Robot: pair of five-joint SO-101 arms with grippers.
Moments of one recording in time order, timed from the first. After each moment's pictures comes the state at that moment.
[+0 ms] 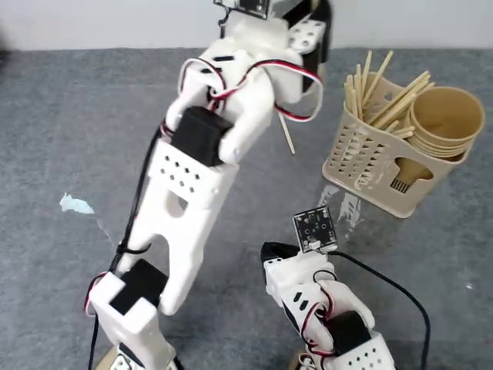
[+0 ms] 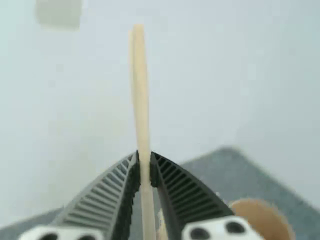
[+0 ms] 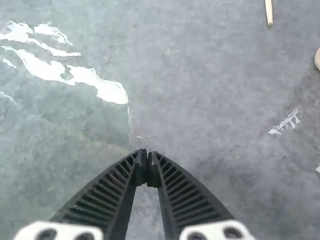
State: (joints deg) left arm 31.6 13.8 -49.1 50.2 18.2; right arm -29.5 -103.1 95.6 55.6 -12.4
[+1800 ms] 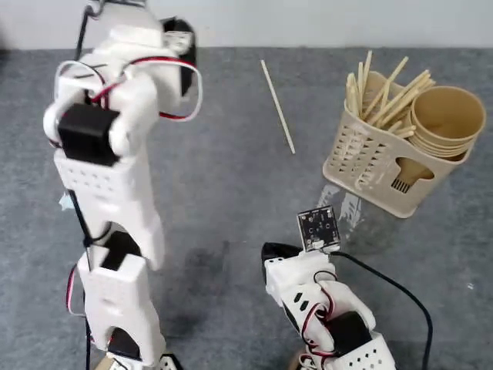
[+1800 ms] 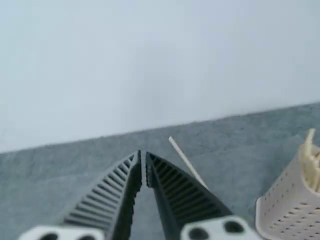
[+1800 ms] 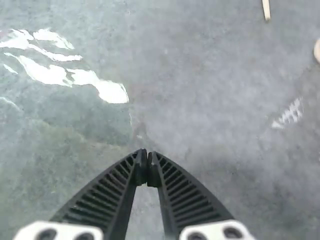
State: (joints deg) left arm 8.3 24.0 -85.9 99.5 11.2; right arm -29.5 -103.1 94.9 57.0 -15.5
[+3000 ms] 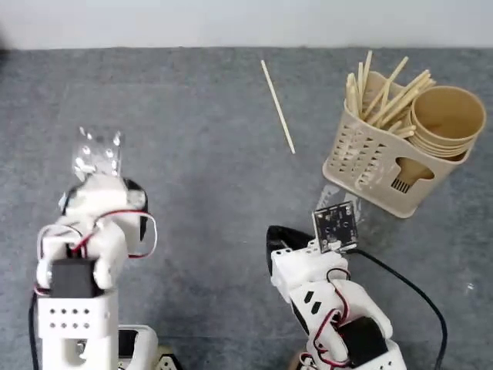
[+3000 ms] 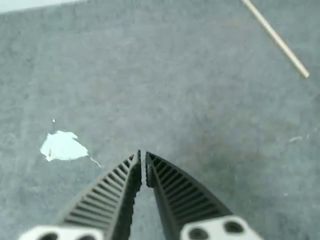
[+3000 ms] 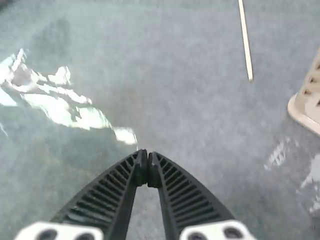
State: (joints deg) left arm -4.3 -61.0 51.2 65.6 2.0; right arm -28.0 -102.7 82.4 58.5 -12.4
